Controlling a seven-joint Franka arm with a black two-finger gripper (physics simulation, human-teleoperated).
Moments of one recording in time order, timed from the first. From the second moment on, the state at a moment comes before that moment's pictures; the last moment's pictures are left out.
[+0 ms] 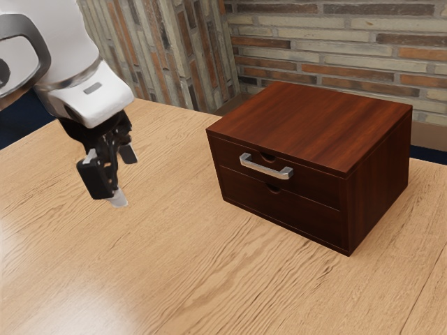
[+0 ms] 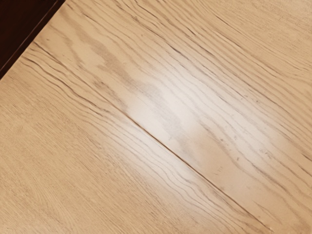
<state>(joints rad) -0.02 -0.35 -0.04 -1.78 0.06 1.56 0.94</state>
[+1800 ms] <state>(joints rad) 0.06 0.04 -0.02 -1.69 -0.03 2.14 1.78</state>
